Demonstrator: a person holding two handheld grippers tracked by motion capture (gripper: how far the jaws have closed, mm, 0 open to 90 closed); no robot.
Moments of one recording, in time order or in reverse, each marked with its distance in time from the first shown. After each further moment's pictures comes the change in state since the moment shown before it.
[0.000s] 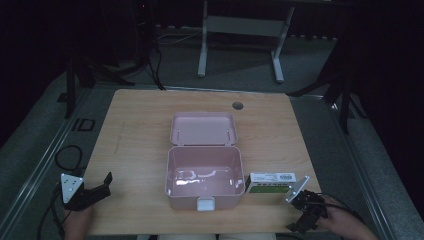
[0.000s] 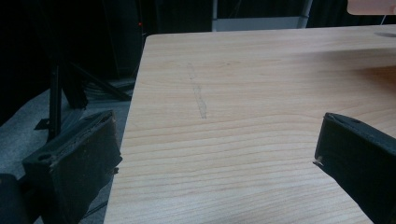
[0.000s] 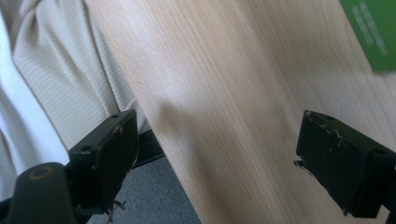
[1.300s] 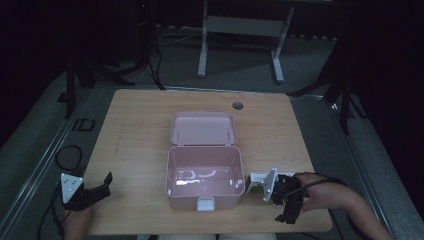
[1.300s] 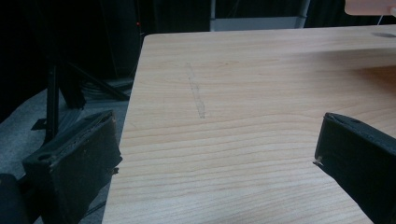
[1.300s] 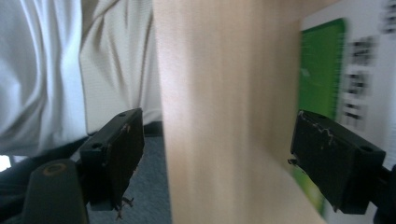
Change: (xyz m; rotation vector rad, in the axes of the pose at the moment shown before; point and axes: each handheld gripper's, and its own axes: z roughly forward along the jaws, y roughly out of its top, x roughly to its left) left arm 0.001 0.000 0.000 0.000 -0.010 -0.001; right arm 0.036 0.094 -0.052 0.157 -0.034 -0.450
